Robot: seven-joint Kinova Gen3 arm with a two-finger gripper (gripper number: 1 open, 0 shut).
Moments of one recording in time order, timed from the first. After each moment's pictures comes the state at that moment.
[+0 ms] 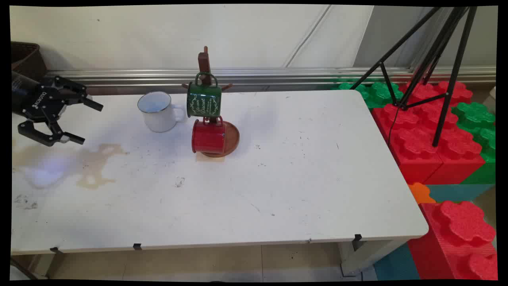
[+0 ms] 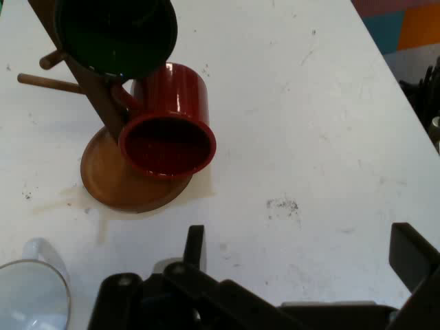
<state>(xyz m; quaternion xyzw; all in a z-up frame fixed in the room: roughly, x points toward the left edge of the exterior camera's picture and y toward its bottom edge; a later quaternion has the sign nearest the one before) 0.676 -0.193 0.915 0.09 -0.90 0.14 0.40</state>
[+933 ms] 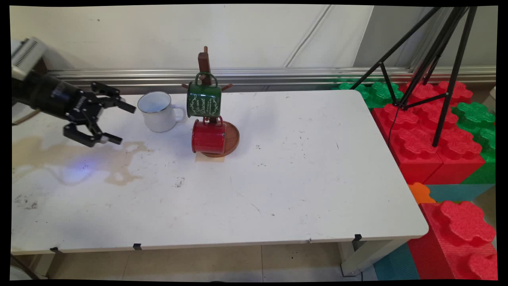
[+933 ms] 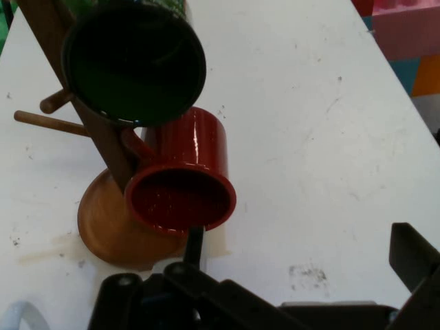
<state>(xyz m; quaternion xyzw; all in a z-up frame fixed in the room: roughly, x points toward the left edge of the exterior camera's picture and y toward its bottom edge) 0.632 -0.229 0.882 0.11 -0.88 0.14 0.44</state>
